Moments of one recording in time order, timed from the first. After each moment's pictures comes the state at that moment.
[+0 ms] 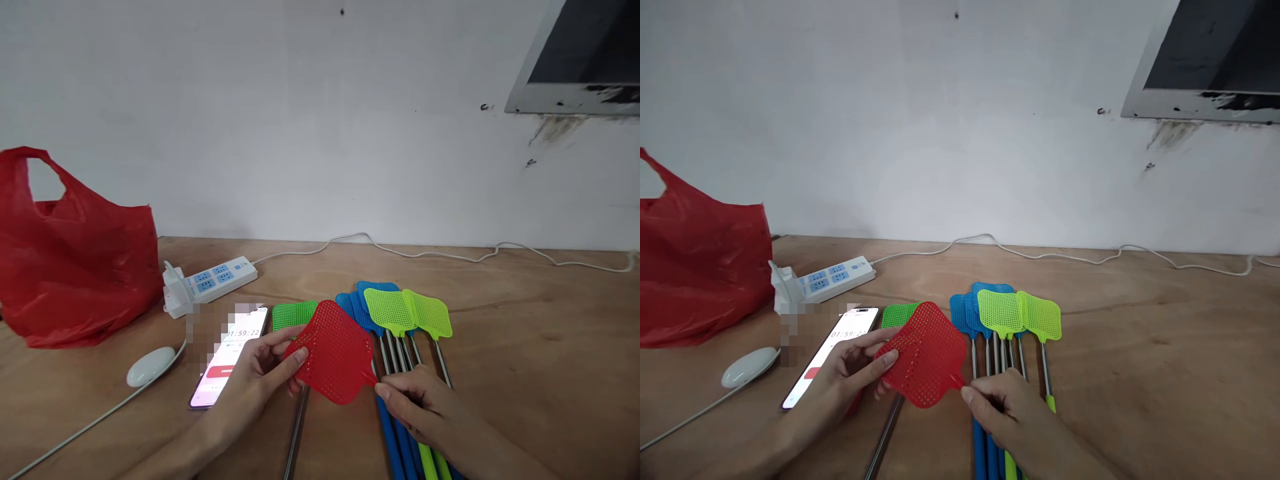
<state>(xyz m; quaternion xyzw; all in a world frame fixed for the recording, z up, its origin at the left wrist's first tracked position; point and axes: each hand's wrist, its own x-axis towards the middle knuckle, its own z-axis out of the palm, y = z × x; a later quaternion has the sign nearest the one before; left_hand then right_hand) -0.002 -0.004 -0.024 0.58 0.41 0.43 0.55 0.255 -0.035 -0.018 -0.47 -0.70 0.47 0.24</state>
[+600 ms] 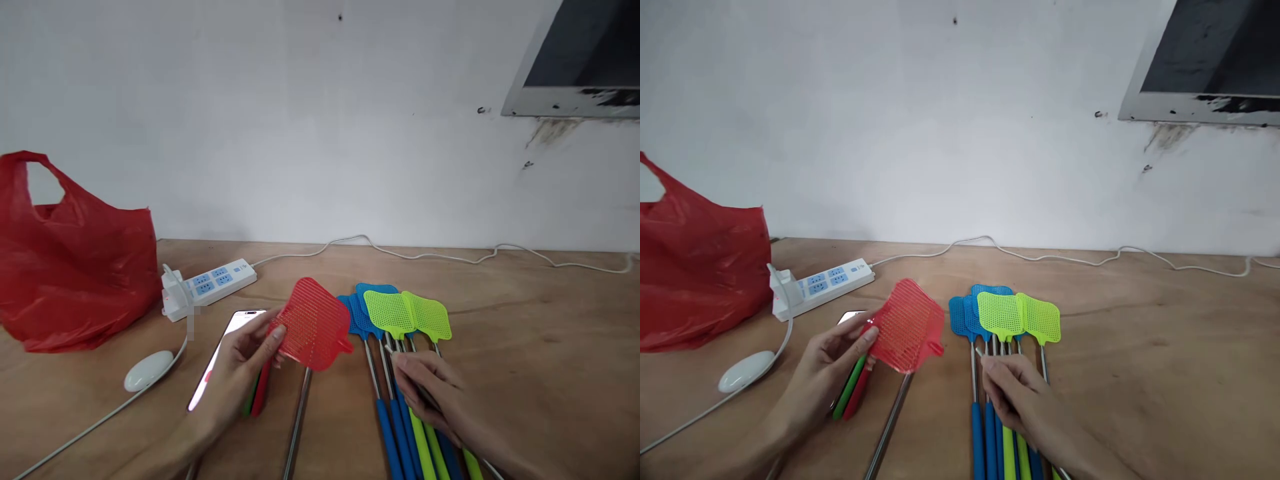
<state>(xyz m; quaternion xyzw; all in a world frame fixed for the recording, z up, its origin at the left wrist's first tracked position) -0.011 0.006 -0.015 0.57 0.43 0.52 0.46 0.263 -0.029 -0.028 -0.50 -0.50 0.58 0.40</state>
